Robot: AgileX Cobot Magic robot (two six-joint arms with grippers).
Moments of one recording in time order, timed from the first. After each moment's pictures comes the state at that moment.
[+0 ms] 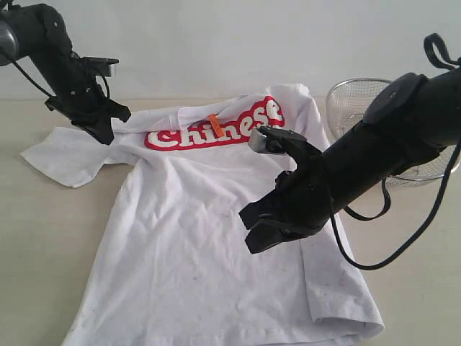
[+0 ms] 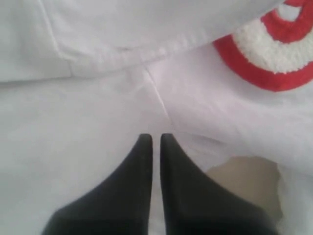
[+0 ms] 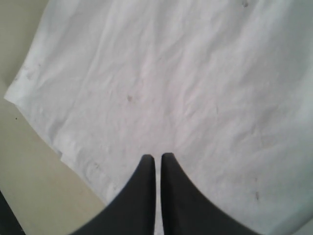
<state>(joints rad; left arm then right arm) -0.05 2.52 -2.25 -0.17 1.22 0.35 0.28 1.81 -0.97 0.96 0.77 -0.86</state>
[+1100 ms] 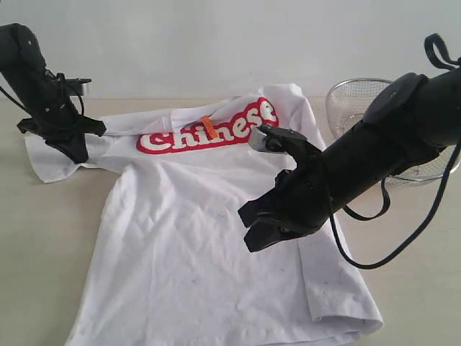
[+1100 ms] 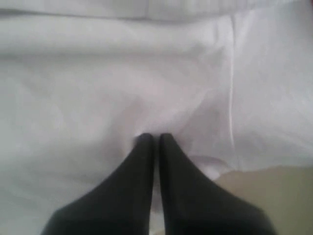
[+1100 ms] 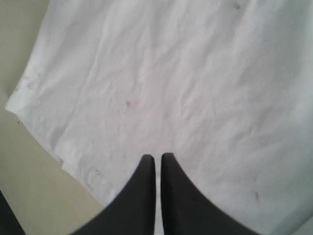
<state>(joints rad) 0.05 2.53 -2.14 -0.17 1.22 0.32 0.28 1.81 -0.97 0.97 0.77 -0.86</state>
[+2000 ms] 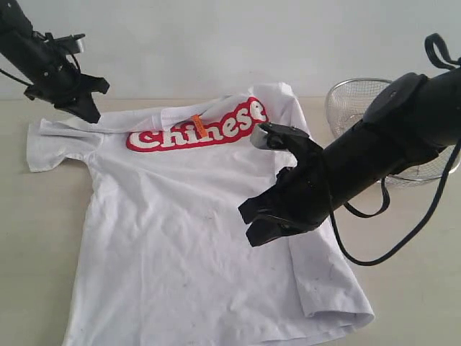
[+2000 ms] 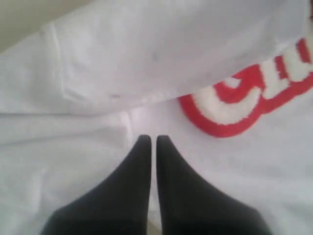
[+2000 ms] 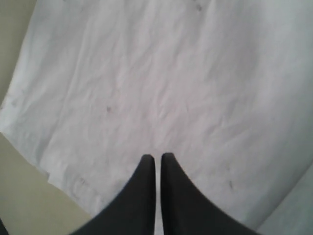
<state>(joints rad) 0.05 2.50 -2.30 -0.36 1.21 0.37 0.28 1.81 -0.97 0.97 0.73 -0.86</state>
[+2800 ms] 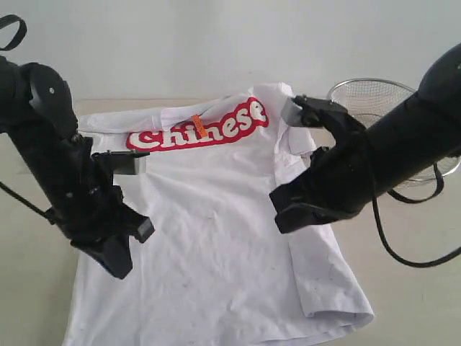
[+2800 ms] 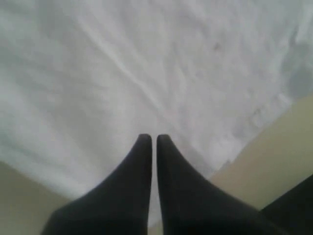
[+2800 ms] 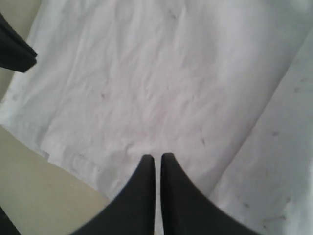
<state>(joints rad) -0.34 1.85 -1.06 -0.40 1.01 0.35 0.23 1.61 -0.89 0.84 0.74 -0.75</state>
